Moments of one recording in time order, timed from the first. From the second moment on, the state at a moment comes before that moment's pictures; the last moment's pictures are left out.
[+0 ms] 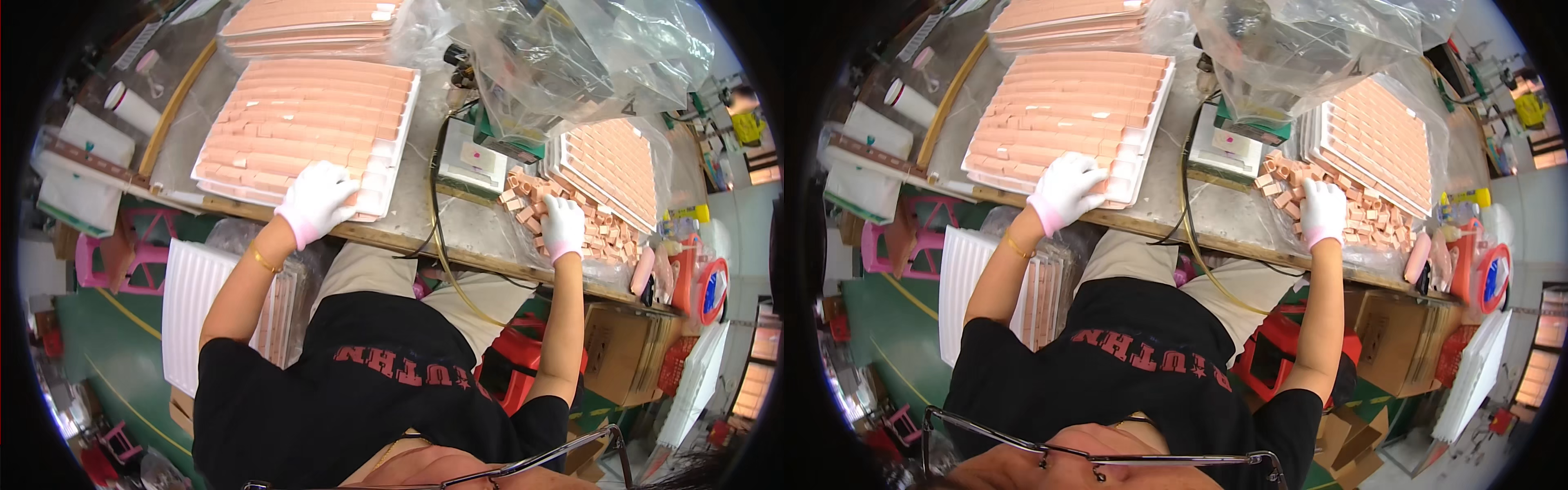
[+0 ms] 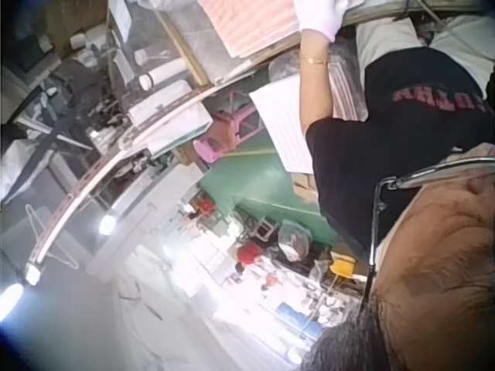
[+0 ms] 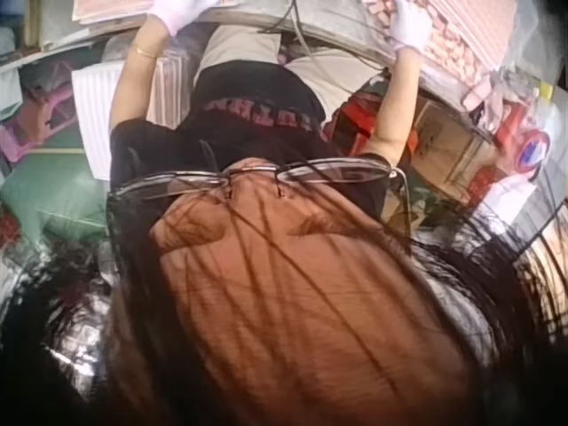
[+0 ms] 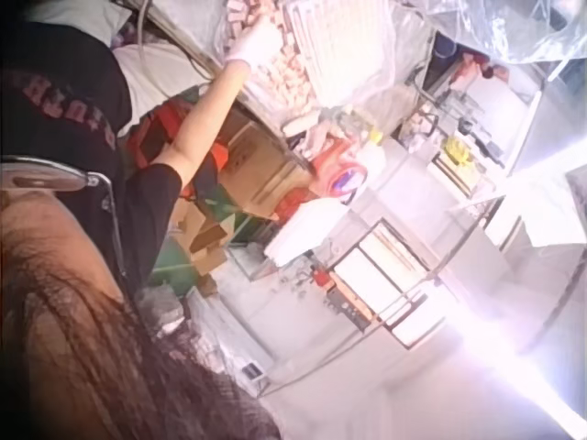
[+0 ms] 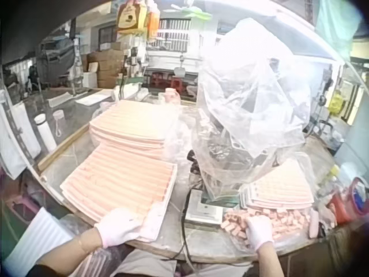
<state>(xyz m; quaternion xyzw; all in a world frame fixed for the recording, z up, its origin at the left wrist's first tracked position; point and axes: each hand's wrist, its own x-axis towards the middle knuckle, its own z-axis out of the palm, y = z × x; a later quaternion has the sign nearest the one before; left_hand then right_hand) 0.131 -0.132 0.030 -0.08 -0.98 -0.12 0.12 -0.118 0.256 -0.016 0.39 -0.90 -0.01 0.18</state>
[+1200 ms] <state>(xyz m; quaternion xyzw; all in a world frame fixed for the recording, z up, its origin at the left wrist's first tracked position) 0.057 -0.035 0.000 -0.06 -0.86 -0.49 0.13 -0.039 0.154 0.025 0.53 -0.78 0.32 0.03</state>
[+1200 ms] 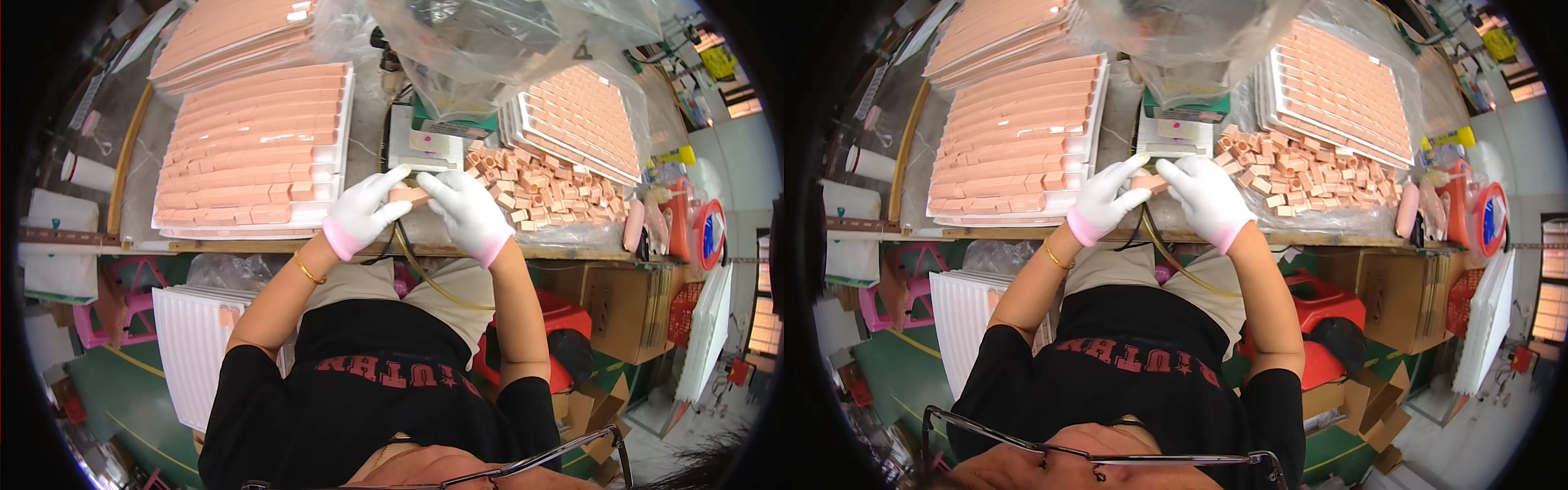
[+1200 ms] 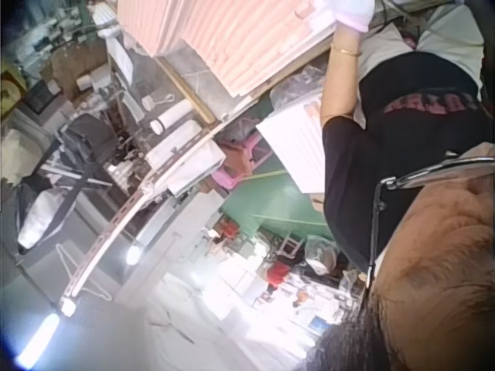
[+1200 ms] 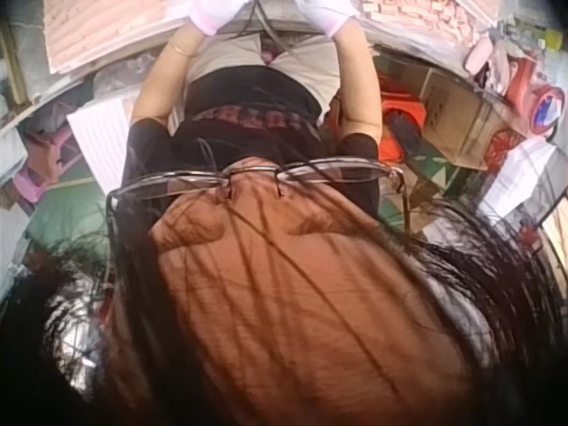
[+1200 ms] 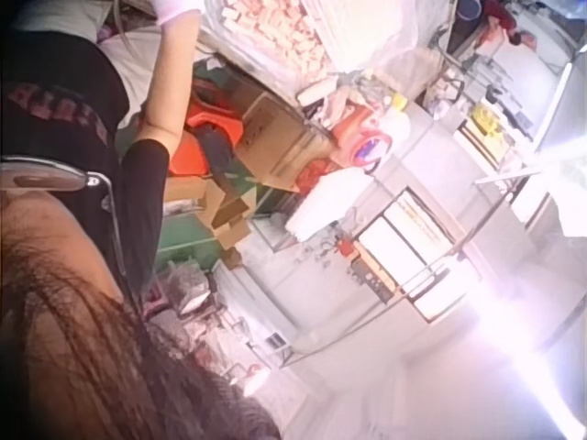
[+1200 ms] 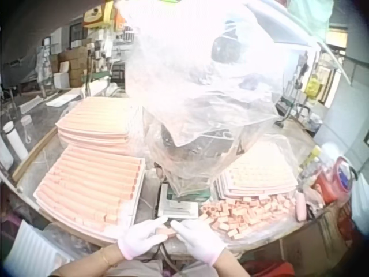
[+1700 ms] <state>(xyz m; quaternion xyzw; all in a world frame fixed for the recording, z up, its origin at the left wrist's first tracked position) 0.066 -0.041 0.014 0.05 -0.82 -0.56 0.15 -0.061 0.134 -0.020 0.28 -0.83 0.46 0.16</state>
